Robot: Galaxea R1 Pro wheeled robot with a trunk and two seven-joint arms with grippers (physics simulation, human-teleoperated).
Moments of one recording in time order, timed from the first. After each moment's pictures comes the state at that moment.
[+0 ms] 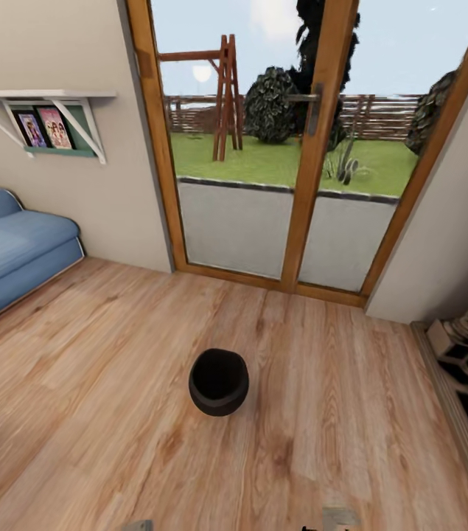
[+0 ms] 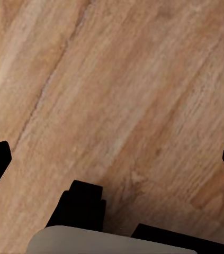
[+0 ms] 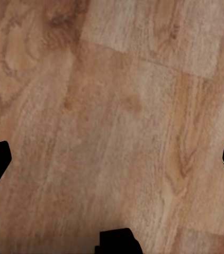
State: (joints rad) left arm -0.43 -0.03 -0.87 0.02 1.10 -0.14 0.09; right arm -0.45 0.09 0.65 -0.01 -0.62 -0.23 -0.26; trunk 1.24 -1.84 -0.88
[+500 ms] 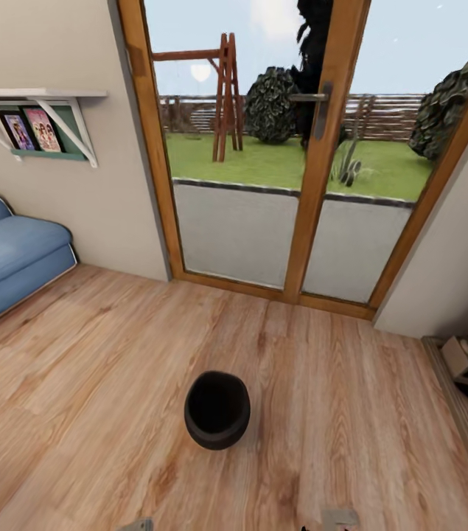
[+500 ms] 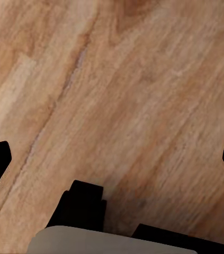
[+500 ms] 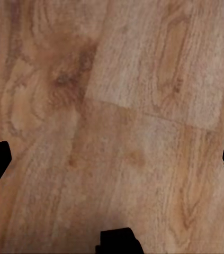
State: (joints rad) left arm -0.43 -0.03 -0.87 0.02 1.10 -0.14 0.09; right arm -0.45 0.09 0.65 -0.01 -0.62 -0.23 -0.26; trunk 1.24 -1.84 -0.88
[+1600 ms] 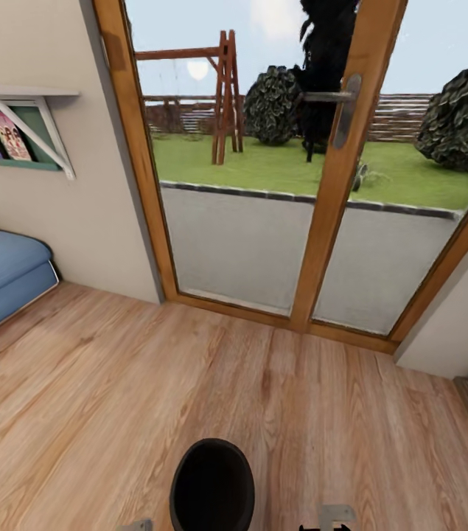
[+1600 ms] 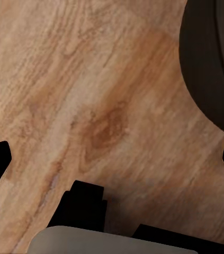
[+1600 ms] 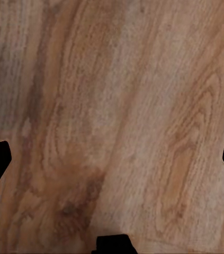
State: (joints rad) left arm -0.43 -0.03 -0.87 0.02 1.10 -0.14 0.09; right arm -0.45 0.09 0.66 -0.01 -0.57 -0.23 -0.26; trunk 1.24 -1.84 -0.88
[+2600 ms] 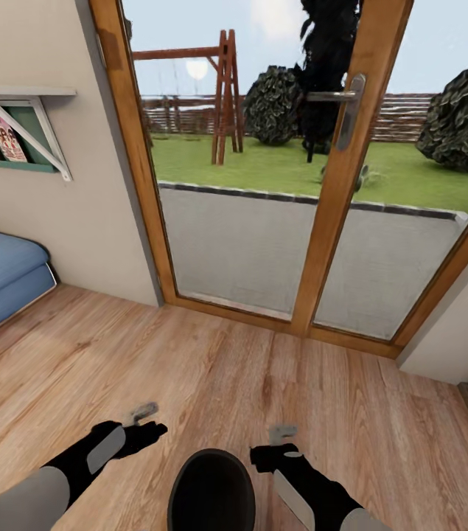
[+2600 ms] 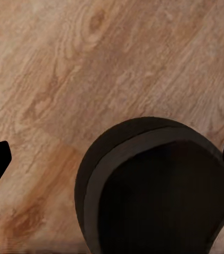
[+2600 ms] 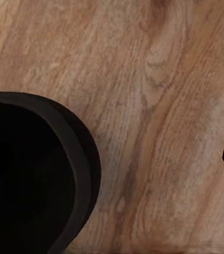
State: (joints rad) left arm -0.68 0.18 -0.64 -0.42 1.10 0.38 0.09; right arm -0.54 0.09 0.64 -0.54 -0.59 0.25 -0.30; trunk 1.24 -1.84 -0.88
